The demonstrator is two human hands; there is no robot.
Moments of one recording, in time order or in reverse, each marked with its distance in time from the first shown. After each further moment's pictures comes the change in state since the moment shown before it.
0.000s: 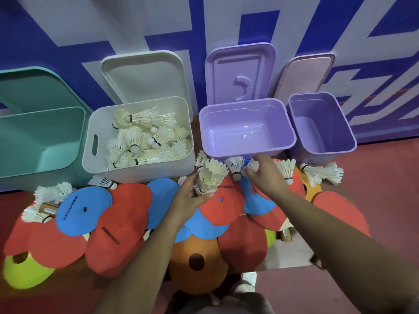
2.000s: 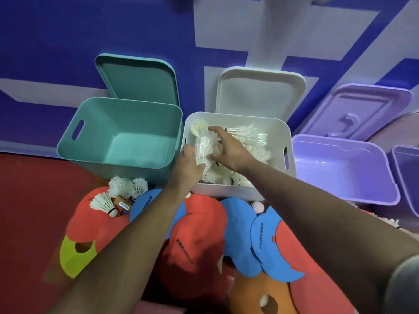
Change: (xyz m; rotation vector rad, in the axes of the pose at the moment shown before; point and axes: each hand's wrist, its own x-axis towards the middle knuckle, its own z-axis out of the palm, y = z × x) left_hand 0.046 0.047 -0.270 0.678 0.507 -0.060; right_hand 0.106 -0.317 0.181 0.005 -0.334 -0.470
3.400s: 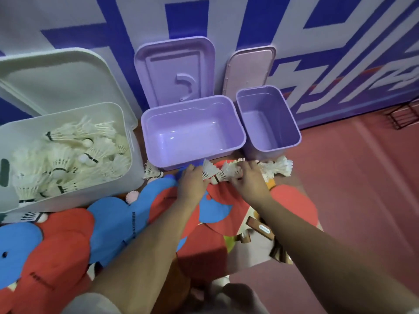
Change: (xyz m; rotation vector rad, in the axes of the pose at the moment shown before) left_hand -0.122 0.204 0.341 0.274 -0.339 0.408; right_hand -0.339 0.294 -0.140 -0.069 0.401 0.622
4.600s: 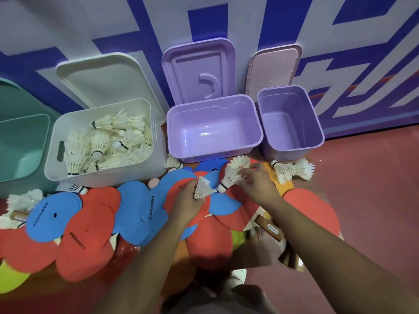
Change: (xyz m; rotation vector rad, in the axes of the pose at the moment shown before) left_hand -0.095 -0.023 -0.016 -0.370 0.031 -0.212; right_hand -0.010 0.008 -0.005 0.099 -0.132 -0.187
